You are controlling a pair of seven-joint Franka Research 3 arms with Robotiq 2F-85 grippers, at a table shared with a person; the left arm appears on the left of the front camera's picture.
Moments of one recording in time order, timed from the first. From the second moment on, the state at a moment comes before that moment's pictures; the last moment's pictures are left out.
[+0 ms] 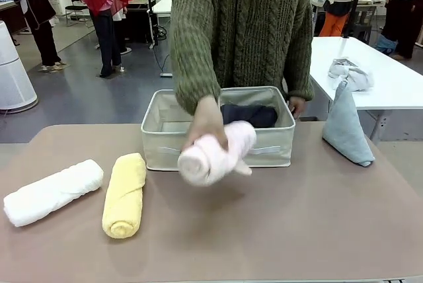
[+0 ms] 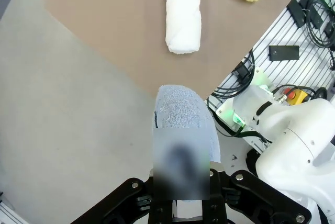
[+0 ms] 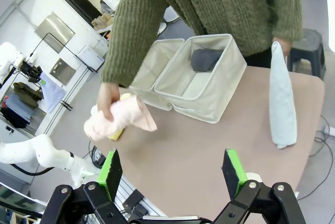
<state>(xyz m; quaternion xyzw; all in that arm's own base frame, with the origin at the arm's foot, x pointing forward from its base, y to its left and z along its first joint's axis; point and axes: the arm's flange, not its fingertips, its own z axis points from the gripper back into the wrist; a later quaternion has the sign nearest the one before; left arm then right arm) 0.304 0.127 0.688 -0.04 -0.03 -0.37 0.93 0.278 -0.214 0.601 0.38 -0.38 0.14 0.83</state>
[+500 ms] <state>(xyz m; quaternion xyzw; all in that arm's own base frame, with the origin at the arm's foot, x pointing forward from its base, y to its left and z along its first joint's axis) 0.338 0.054 0.700 -0.03 -0.06 -0.46 0.89 0.278 -0.213 0.601 0.38 -0.38 0.14 0.83</state>
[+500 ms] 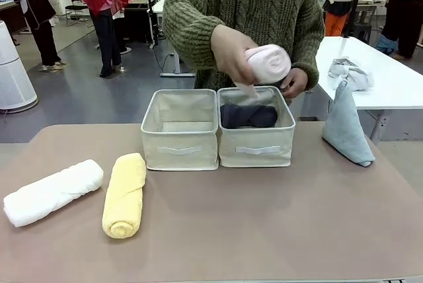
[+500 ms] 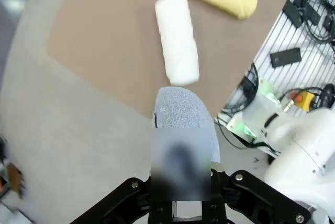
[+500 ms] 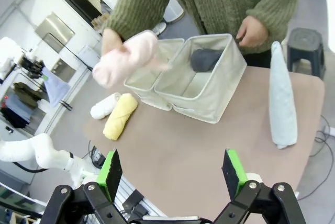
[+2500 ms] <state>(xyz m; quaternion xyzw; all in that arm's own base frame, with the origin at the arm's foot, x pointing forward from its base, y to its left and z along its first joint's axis) 0.518 -0.325 0.606 0.00 -0.09 -0.74 0.66 0.278 -0.213 0.601 0.38 -0.38 0.14 0.83</state>
